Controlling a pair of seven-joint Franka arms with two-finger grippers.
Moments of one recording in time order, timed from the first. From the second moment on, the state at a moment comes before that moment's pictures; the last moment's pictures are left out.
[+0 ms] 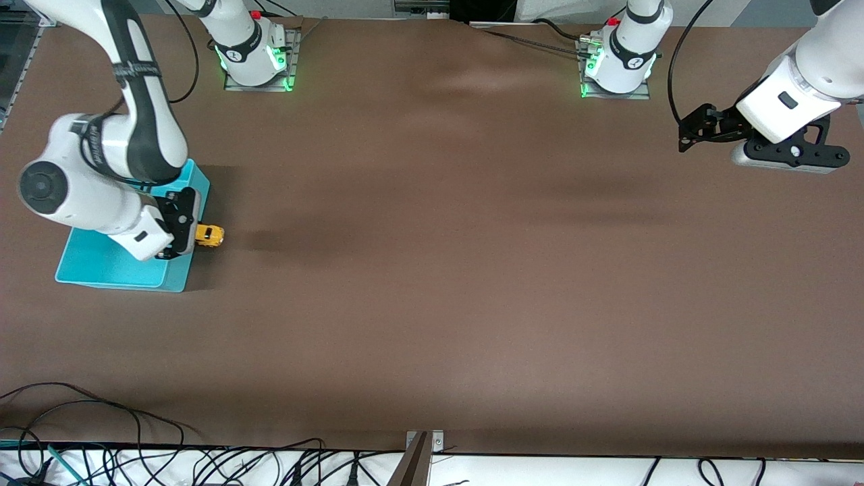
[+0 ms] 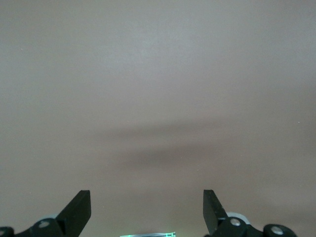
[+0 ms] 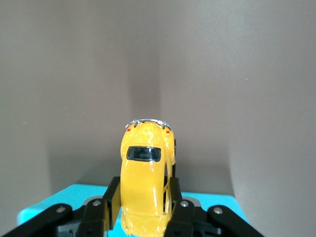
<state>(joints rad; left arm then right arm) 0.01 -0.05 -0.13 -1.67 -0.03 1.51 -0.04 0.22 0.27 -0.23 -1.87 0.08 1.96 -1.53</state>
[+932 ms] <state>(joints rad) 0.01 -0.05 -0.13 -1.66 -0.03 1.52 -0.04 0.18 0.30 -0.49 -2.09 0.08 2.26 -1.78</state>
